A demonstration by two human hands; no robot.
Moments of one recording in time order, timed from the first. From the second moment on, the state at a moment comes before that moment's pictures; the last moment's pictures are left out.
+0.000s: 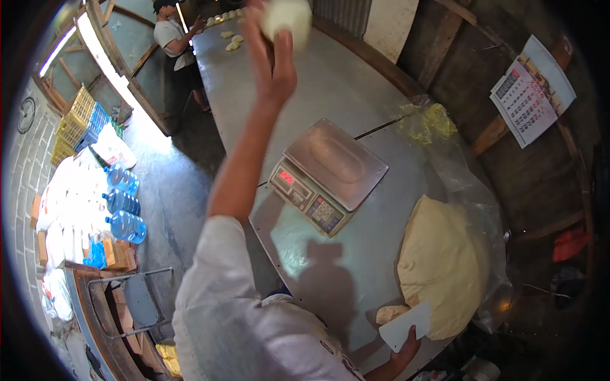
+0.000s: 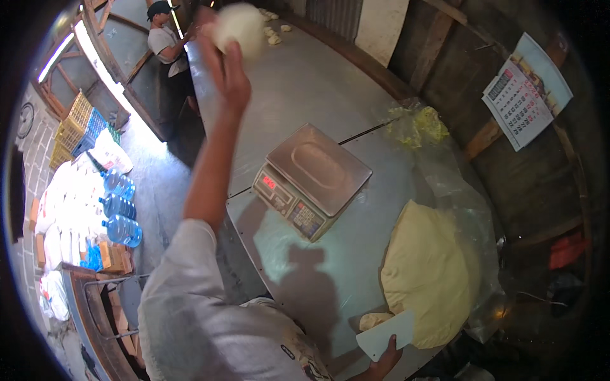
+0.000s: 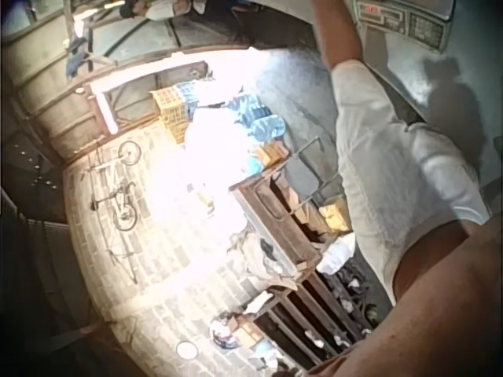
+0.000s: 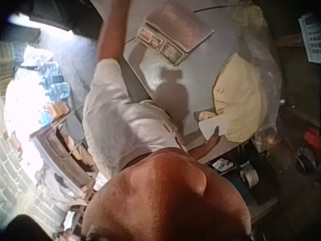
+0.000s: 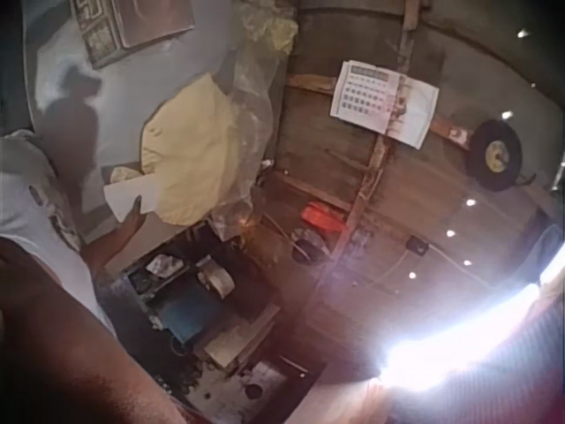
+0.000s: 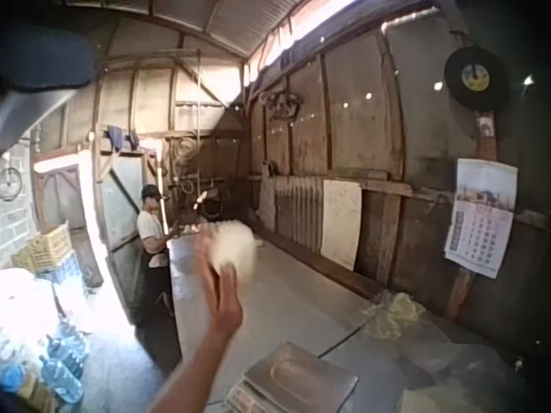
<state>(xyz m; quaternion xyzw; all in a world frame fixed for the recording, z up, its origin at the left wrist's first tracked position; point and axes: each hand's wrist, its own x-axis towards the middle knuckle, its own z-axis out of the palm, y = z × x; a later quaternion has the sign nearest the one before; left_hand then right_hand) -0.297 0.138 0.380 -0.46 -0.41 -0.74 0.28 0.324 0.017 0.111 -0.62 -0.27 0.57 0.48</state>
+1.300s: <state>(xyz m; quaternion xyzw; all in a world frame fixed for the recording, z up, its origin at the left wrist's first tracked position) 0.244 0.014 -0.004 -0.52 -0.72 -0.14 -0.44 0.449 0.151 0.160 -0.33 -0.93 0.14 0.07</state>
